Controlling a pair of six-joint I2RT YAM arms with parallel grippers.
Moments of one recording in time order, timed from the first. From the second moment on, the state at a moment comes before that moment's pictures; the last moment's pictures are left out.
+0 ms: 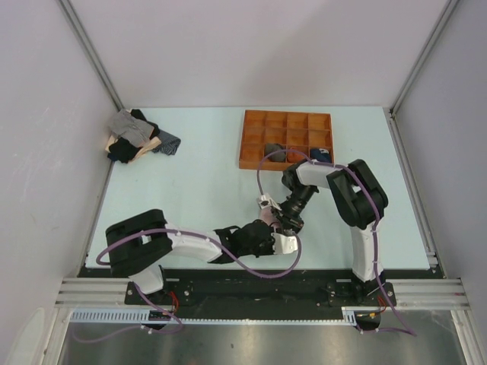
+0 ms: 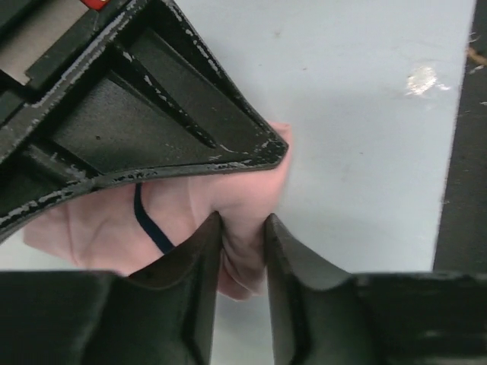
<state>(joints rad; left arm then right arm) -1.20 1.63 0.64 0.34 -0.03 0.42 0.52 2.07 1.28 -1.21 -0.87 -1.20</state>
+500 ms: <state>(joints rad) -1.00 1.62 0.68 0.27 0.27 0.23 0.35 1.82 1.27 -1.11 -0.85 -1.09</state>
